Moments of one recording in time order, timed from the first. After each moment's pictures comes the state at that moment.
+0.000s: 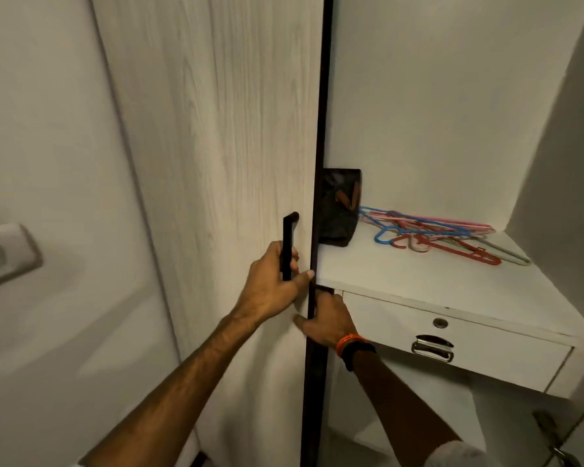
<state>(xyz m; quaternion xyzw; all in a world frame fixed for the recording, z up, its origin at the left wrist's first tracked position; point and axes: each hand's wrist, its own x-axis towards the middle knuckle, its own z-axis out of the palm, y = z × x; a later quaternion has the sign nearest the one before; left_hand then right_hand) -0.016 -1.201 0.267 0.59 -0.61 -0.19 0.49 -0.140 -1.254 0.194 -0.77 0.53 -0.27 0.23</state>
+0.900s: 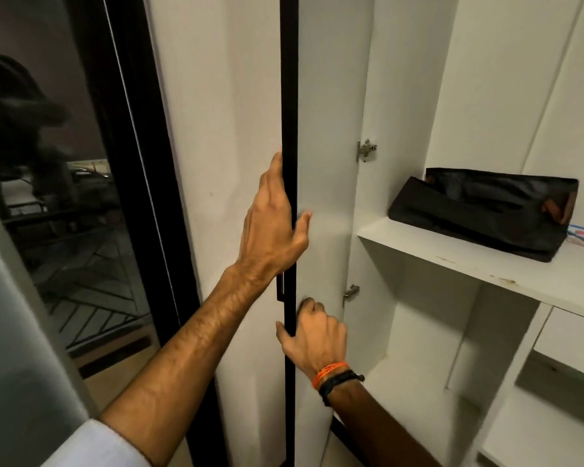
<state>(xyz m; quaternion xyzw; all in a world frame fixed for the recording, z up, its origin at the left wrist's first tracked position) 0.218 -0.934 0.332 0.66 -0.53 0.26 0.46 0.134 -0.973 0.183 -0.89 0.38 -0.26 0.05</state>
